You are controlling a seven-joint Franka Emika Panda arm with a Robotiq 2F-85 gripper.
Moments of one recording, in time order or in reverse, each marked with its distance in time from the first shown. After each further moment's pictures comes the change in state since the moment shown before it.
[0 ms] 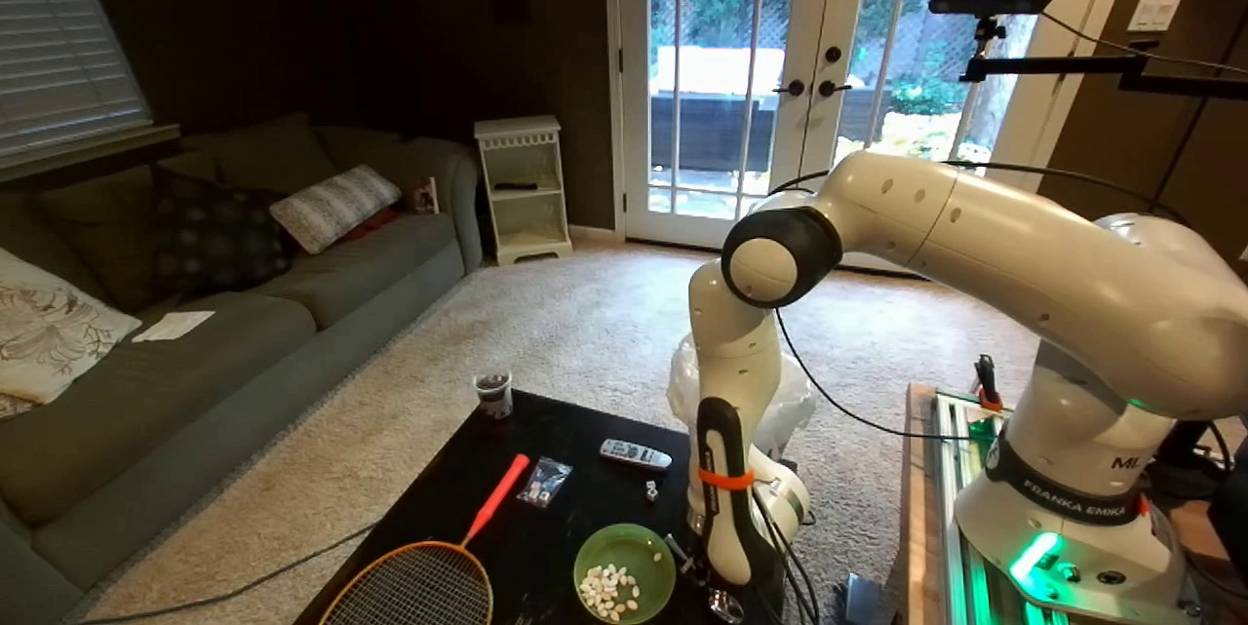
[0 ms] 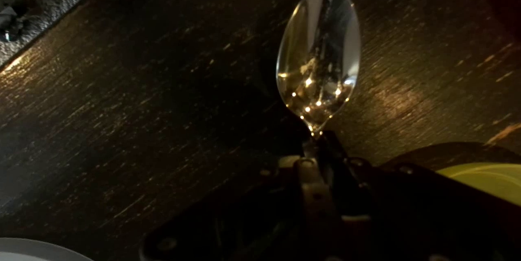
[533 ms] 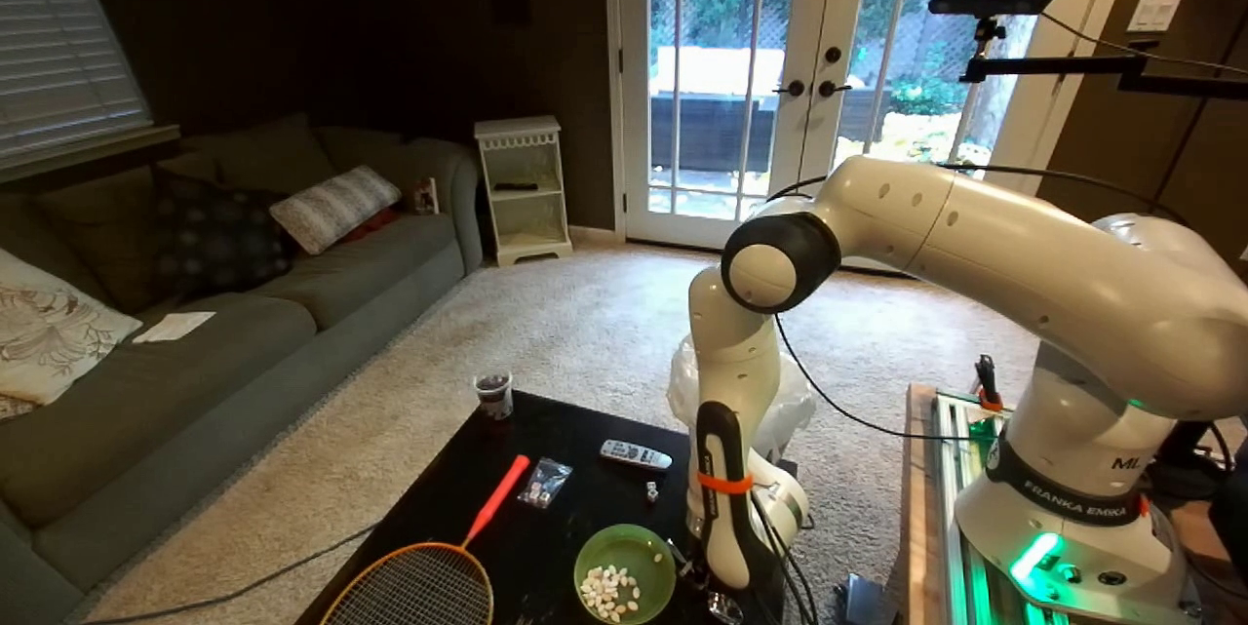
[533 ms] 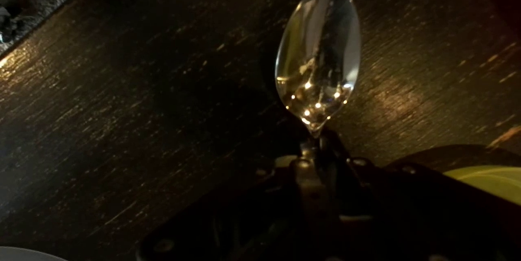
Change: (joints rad) arm -0.002 0.019 0.004 0.022 0.000 0.000 0.000
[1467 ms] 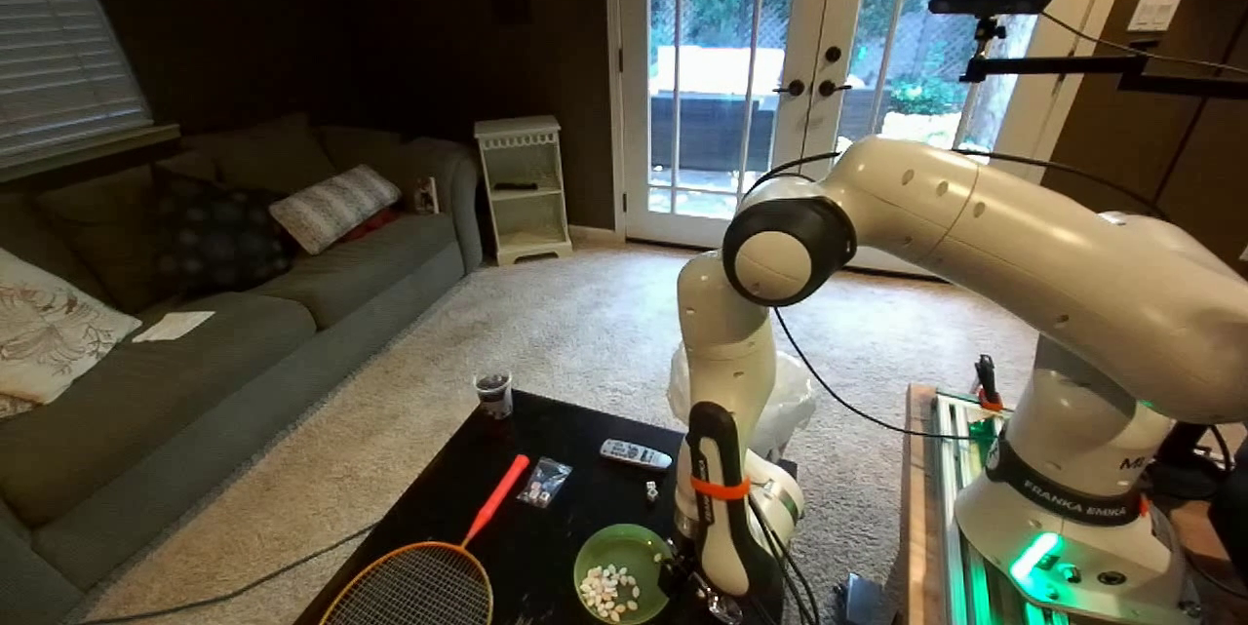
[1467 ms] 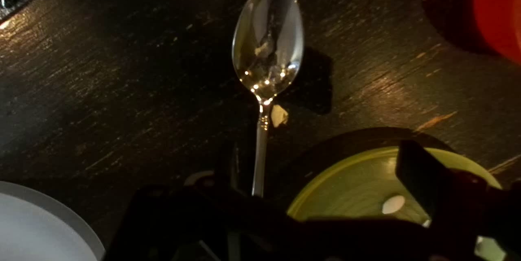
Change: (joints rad) arm 0.130 -0.114 -0.022 -0.077 0.059 -0.001 0.000
